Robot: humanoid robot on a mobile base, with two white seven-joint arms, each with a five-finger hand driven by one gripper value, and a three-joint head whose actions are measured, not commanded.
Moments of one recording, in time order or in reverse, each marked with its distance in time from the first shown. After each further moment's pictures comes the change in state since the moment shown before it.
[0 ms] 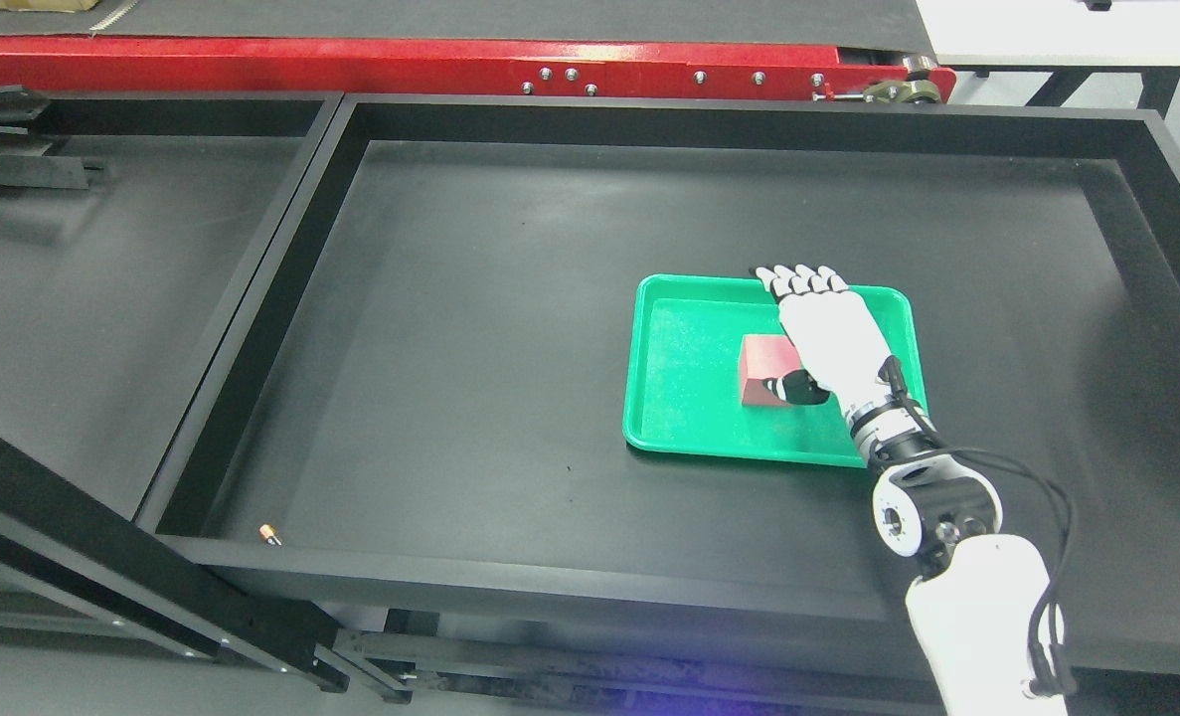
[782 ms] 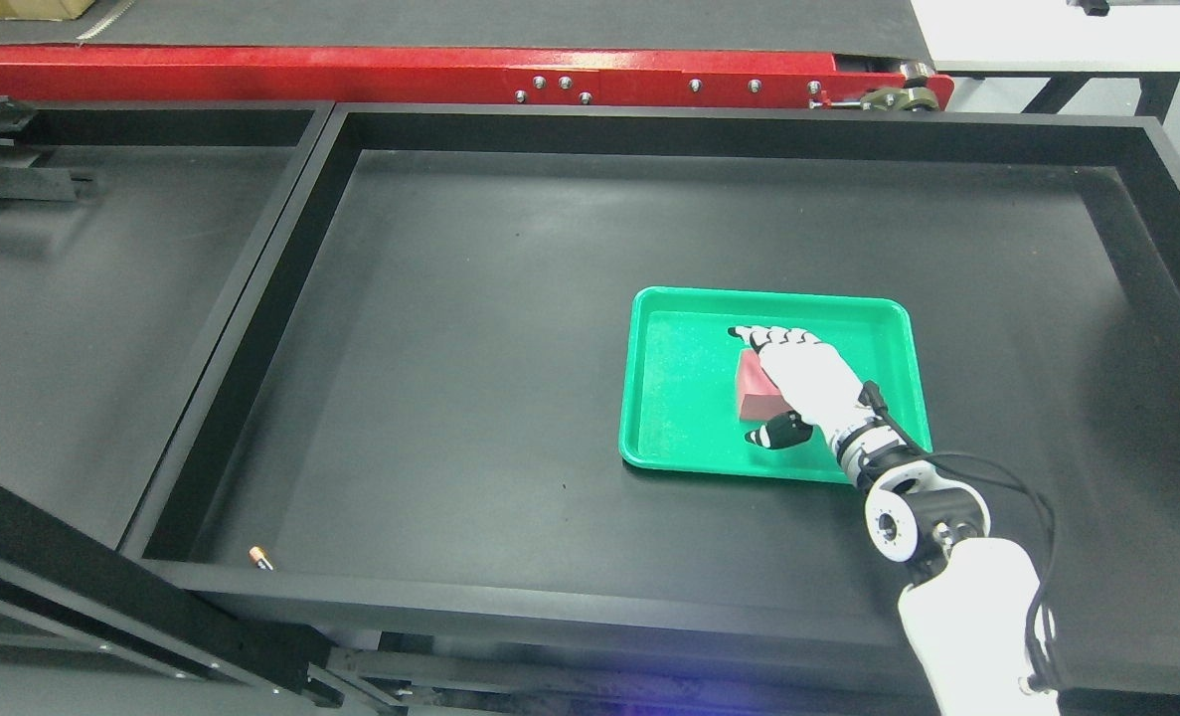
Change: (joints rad) left arm 0.000 0.000 0.000 0.000 0.000 -0.002 0.000; right arm -0.003 0.000 0.009 0.075 -0.101 -0.002 0.138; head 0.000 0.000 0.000
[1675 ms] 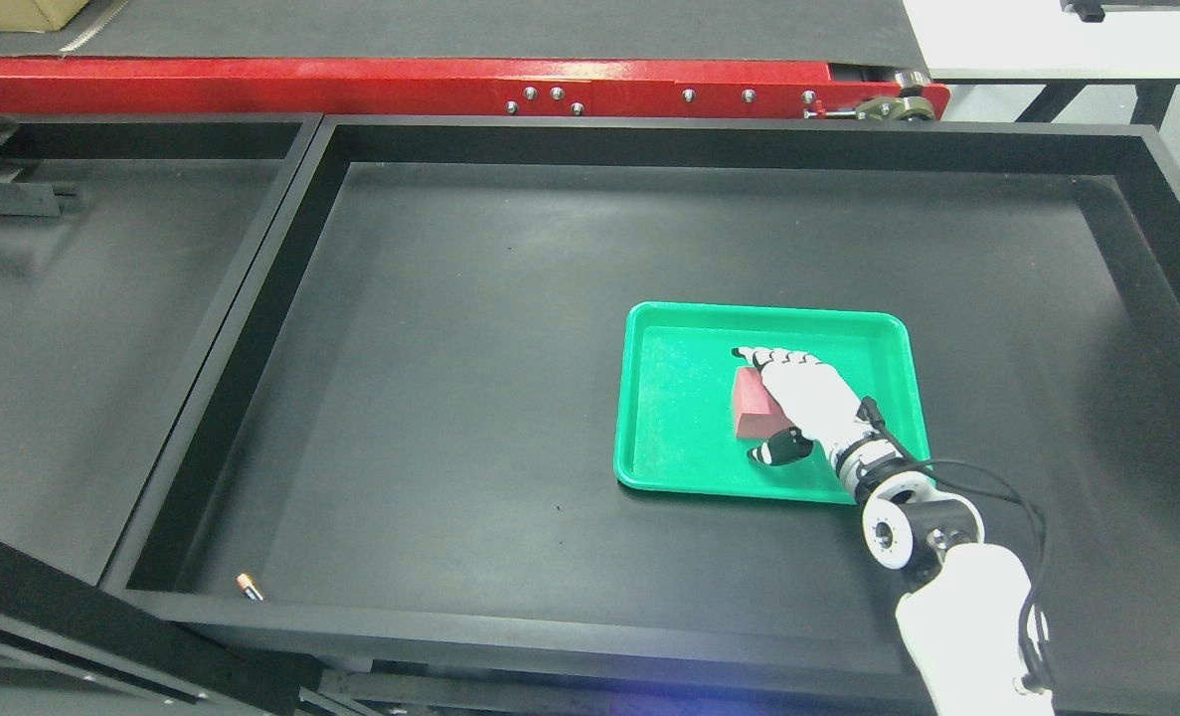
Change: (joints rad) left arm 0.000 0.000 0.000 0.000 0.000 -0.001 0.000; right arm 0.000 0.000 -0.003 0.069 -0.006 0.002 -0.006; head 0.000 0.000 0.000
